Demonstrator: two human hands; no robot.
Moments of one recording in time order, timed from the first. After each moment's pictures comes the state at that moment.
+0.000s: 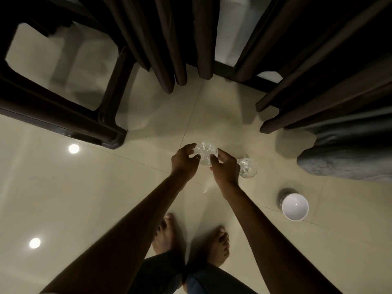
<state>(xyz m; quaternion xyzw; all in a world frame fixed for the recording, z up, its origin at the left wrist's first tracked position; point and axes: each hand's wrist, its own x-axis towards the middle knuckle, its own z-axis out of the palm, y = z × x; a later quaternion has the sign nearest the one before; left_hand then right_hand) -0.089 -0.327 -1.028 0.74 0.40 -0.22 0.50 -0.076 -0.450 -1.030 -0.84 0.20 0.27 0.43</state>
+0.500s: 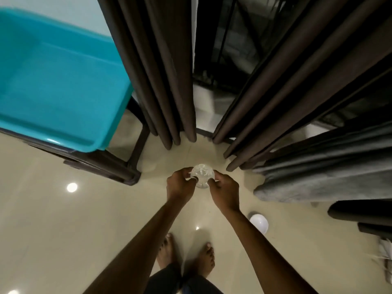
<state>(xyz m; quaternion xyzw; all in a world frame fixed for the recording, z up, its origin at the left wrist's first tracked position) -0.073 -0.325 -0.732 0.78 0.35 -0.15 0.50 -0.051 -0.466 -0.747 -0.89 0.07 0.20 0.39</state>
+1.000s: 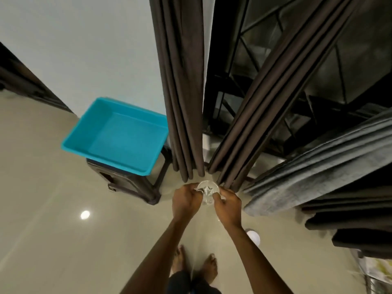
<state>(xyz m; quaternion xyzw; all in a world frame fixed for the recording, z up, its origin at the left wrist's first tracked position) -0.135 -0.326 -0.448 0.84 0.29 -0.06 0.45 -0.113 -0.460 -0.483 -0.86 0.06 0.08 0.50</state>
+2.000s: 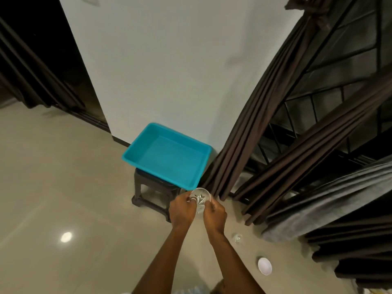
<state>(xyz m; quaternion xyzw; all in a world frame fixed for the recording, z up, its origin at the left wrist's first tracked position) -0.278 -0.115 -0.371 0.80 0.36 0.05 0.48 -0.253 -0.206 -0.381 -0.84 0.12 0.08 0.53</state>
